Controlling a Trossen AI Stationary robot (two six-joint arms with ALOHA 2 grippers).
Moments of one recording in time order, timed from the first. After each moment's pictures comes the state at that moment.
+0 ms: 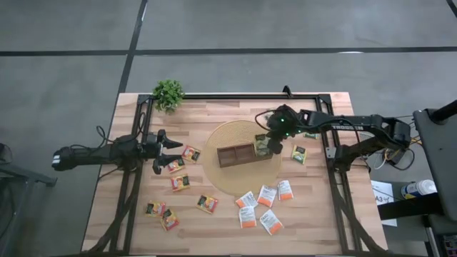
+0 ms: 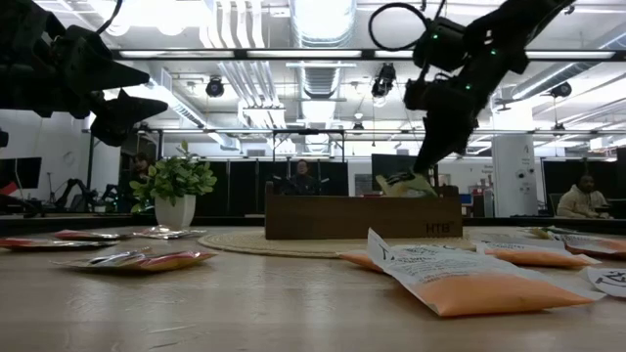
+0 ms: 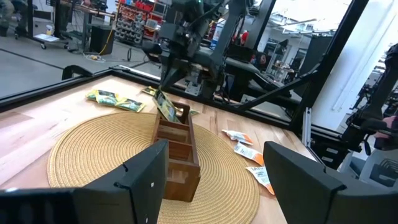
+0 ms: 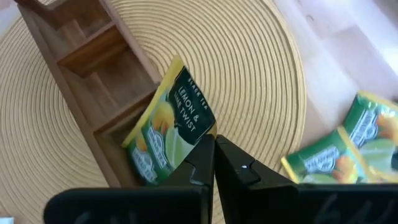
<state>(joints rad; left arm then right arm) 0.05 0.08 0.01 0.02 -0.01 -0.30 -0.37 1.31 0.76 -0.38 -0.08 0.13</state>
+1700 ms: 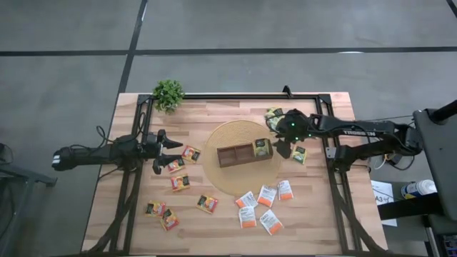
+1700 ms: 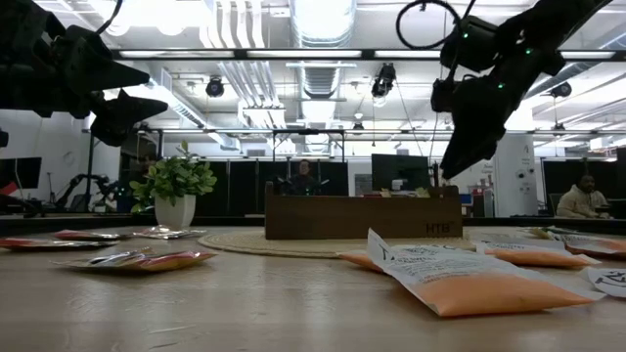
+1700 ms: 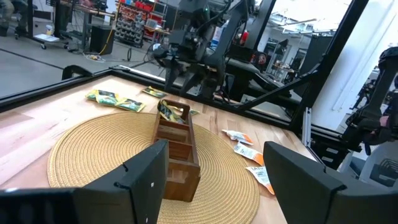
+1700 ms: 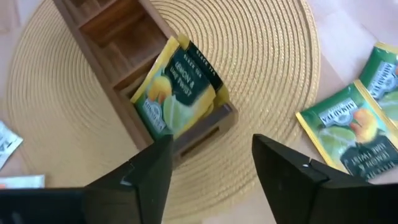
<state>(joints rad) 0.05 0.08 0.01 0.02 -0.01 -0.30 -0.36 1.14 0.63 -0.42 -0.13 0.17</state>
